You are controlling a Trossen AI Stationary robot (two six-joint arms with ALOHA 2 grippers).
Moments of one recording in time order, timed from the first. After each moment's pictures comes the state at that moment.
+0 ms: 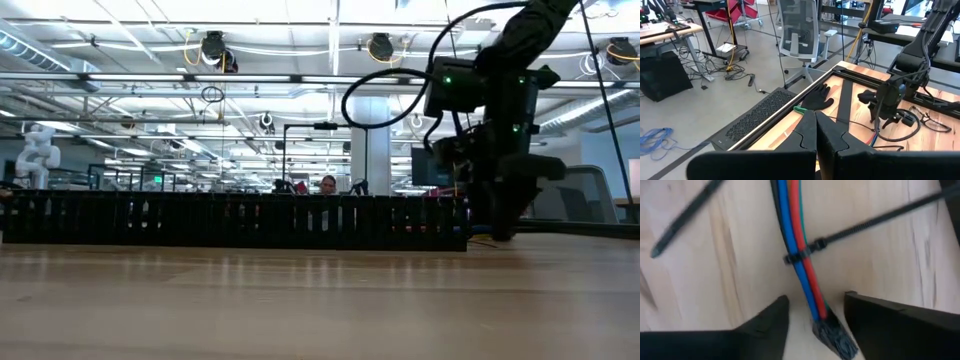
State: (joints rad) left arm -0.41 0.85 1.30 -0.99 -0.98 -0.47; right arm -0.16 1.54 0.72 -0.57 0.04 -0.04
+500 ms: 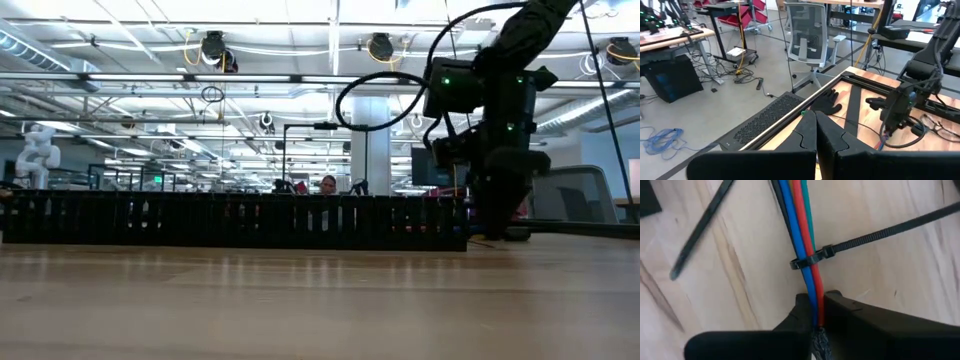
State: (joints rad) left arm -0.41 0.85 1.30 -0.99 -1.04 -0.47; right arm -0.16 1.53 0.72 -0.59 -0.01 0.15
